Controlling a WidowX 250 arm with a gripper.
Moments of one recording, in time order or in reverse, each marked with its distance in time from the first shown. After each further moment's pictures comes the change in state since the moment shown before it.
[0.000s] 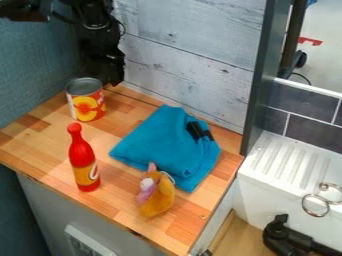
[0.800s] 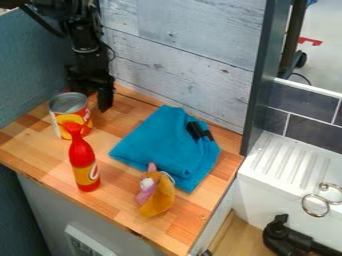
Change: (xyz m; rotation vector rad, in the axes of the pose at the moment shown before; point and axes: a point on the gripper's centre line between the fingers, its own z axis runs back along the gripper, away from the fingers) arm -0.053 -0.008 -0.019 -0.033 0.132 0.085
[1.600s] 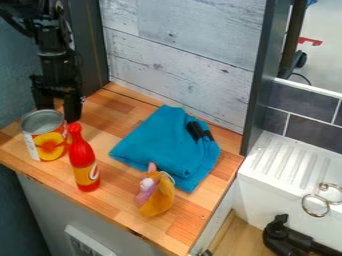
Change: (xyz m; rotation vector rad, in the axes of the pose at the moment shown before) arm -0.066 0.017 0.004 -0.072 0.184 0.055
